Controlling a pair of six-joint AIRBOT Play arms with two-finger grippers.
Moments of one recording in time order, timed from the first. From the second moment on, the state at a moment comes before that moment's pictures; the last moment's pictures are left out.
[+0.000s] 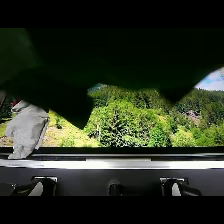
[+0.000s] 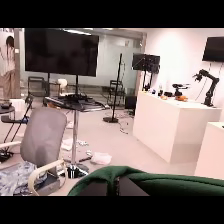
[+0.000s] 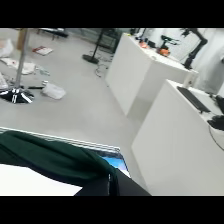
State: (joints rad) left arm 0.26 -0.79 2.01 0.99 -1.06 -1.45; right arm -0.34 -0.64 1.83 -1.50 1.17 1.19
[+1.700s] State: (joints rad) left arm 0.26 -1.69 1.61 0.92 -1.33 -1.33; right arm -0.40 -1.58 1.51 -0.78 1.12 0.95
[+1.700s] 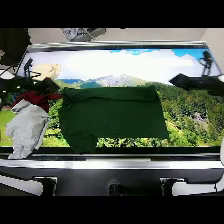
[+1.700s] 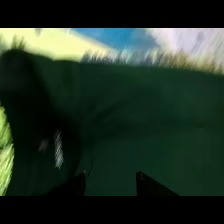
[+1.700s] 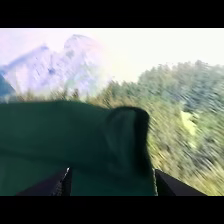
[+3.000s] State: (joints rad) left arm 0.24 -1.45 0.82 0.99 -1.16 -1.29; right arm -0.49 -1.50 1.12 -1.17 1.50 0.90
